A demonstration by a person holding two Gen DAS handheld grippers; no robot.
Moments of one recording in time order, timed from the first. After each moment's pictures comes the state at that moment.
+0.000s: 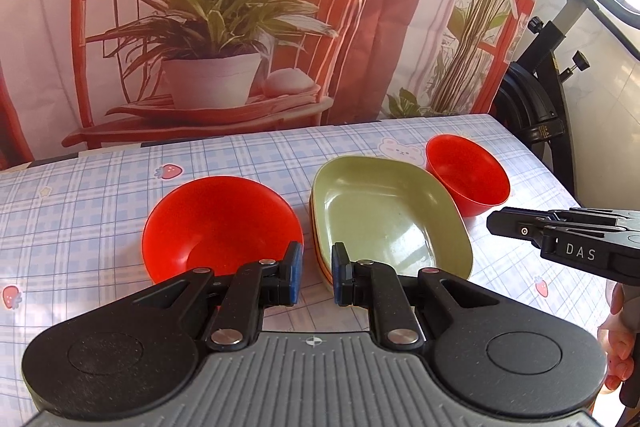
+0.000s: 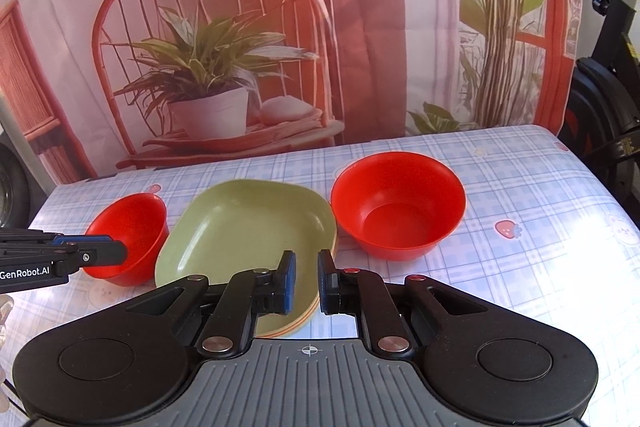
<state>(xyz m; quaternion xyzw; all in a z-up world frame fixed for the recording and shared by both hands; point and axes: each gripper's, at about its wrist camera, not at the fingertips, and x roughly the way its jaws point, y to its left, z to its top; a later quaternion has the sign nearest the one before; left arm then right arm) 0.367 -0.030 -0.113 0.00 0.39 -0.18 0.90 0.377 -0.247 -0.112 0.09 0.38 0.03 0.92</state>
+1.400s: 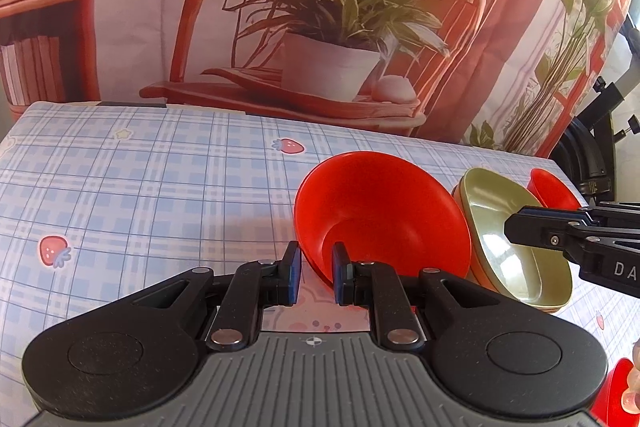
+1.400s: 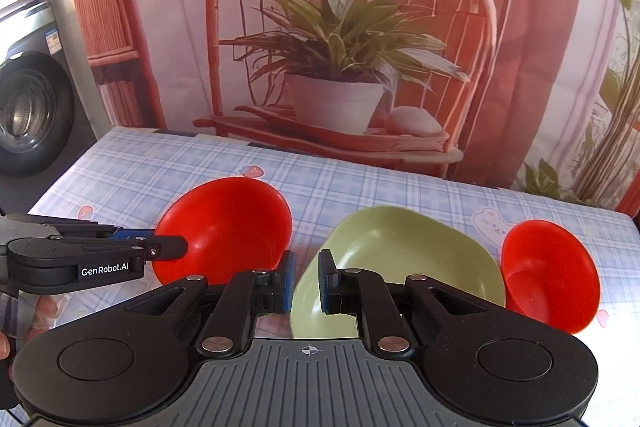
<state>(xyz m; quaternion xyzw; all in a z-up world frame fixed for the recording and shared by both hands) 0.386 0.057 -0.166 -0.08 0.38 -0.10 0.92 0.434 -0.117 -0.117 -0.02 0.40 0.13 0.91</state>
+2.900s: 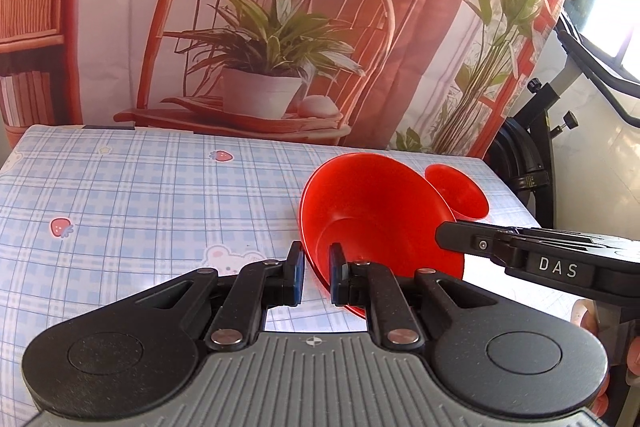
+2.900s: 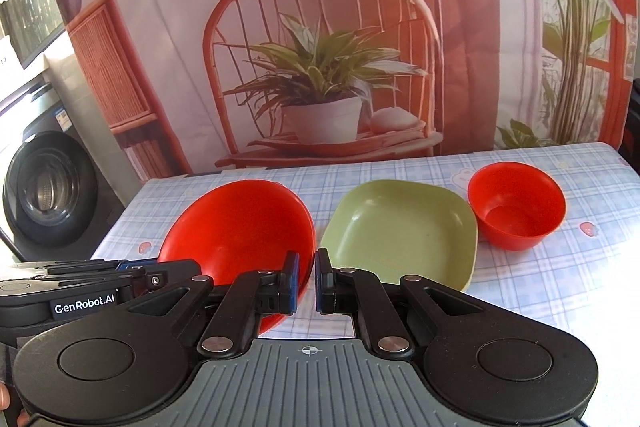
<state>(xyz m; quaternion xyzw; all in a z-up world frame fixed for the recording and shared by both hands) 0.298 0.026 -0.101 -0.08 0.35 -0.16 0.92 0.341 -0.160 -0.071 0.11 0.37 0.11 0.92</state>
